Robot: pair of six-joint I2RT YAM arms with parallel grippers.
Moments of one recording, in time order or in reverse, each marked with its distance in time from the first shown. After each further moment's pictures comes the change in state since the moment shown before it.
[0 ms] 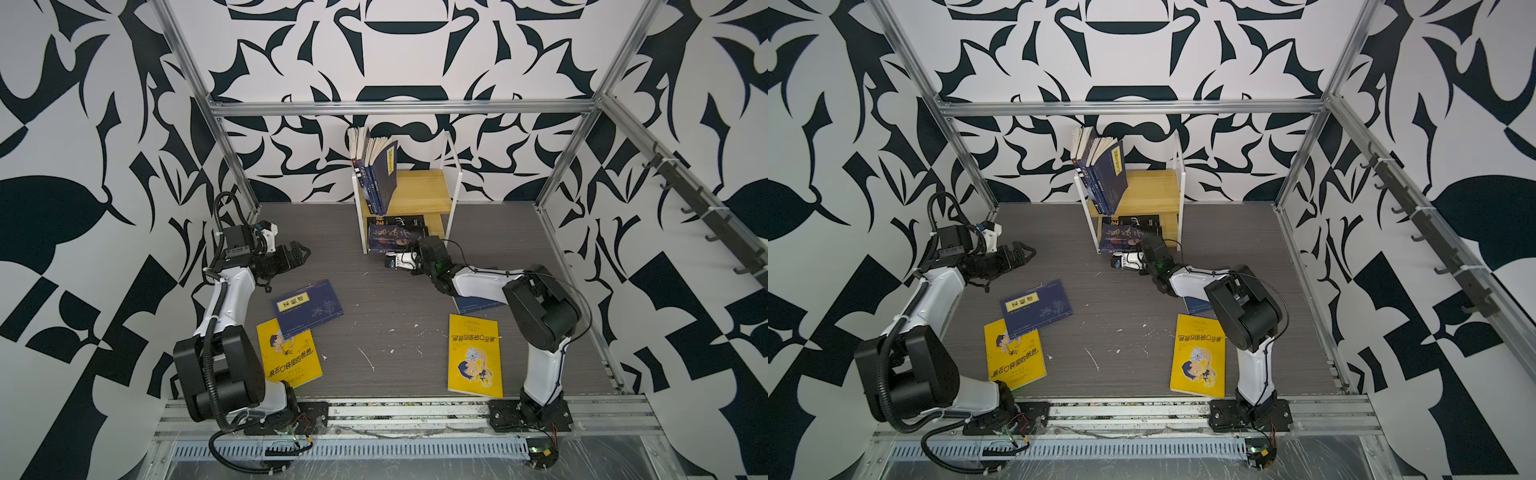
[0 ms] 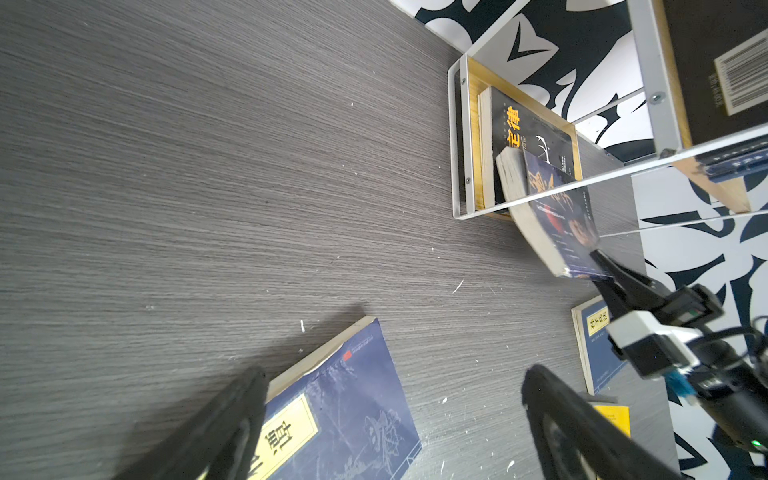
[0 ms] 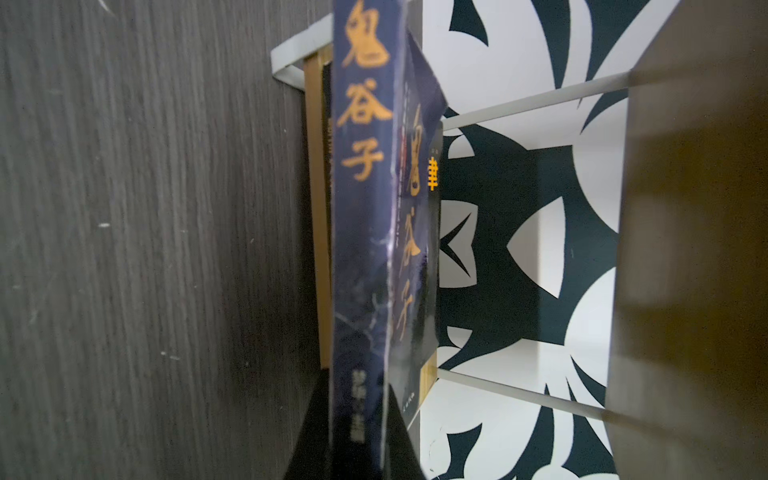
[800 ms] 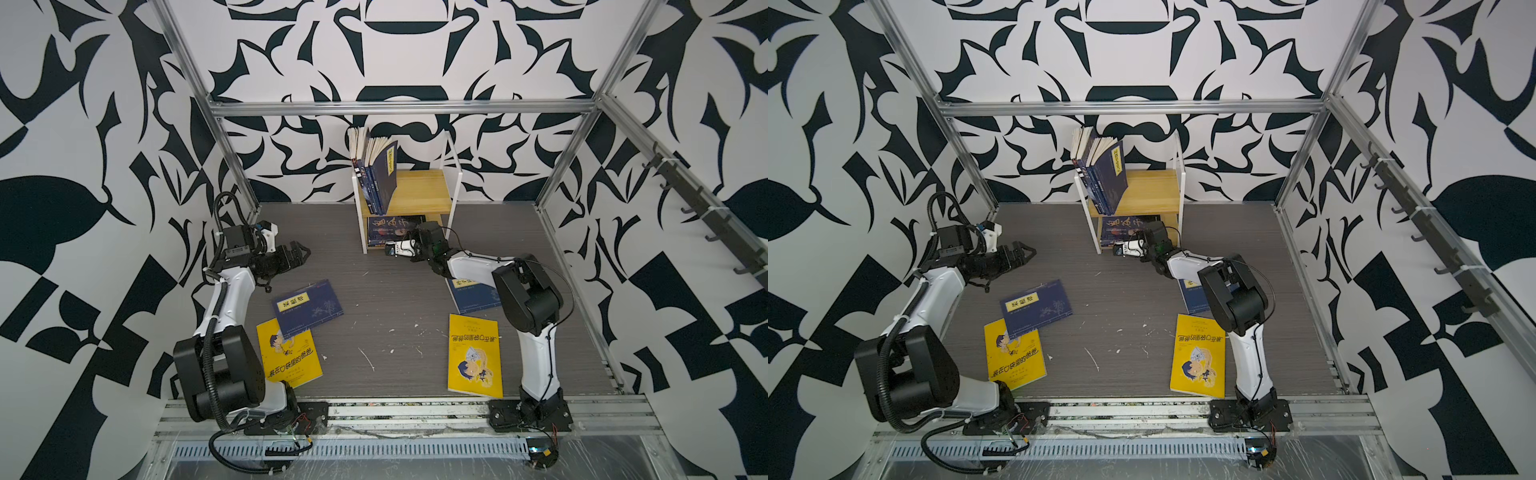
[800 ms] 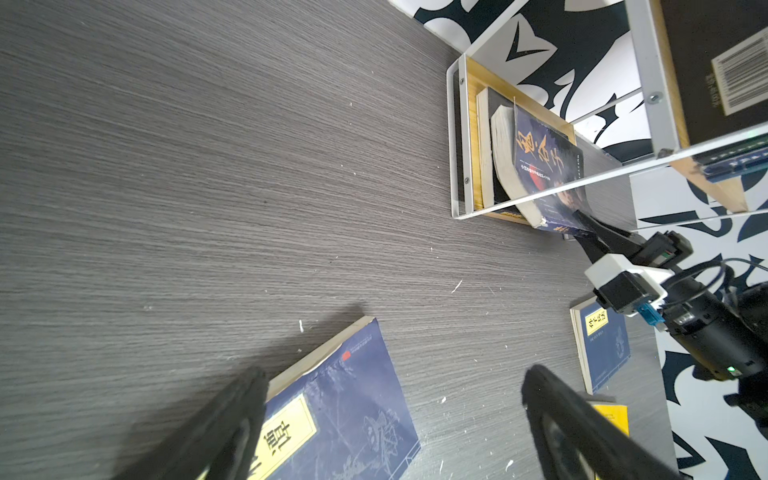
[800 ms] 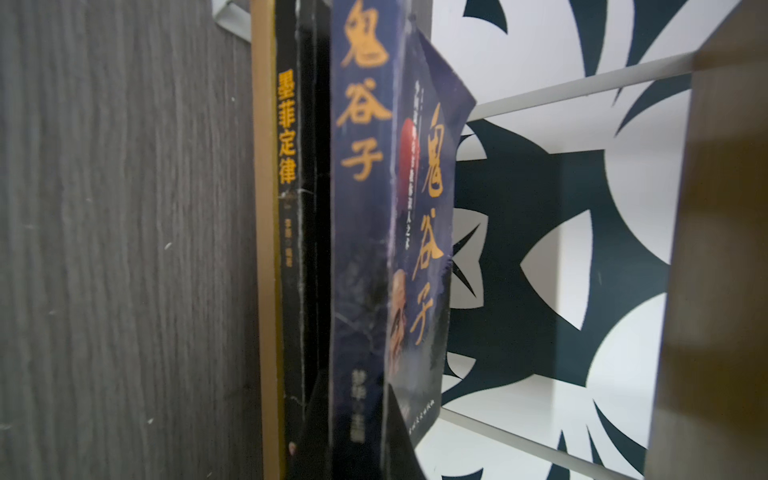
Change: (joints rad) left arm 0.000 0.000 0.000 0.000 0.003 -0.002; right arm -0.069 0.143 0.232 -0.121 -0.103 -0.071
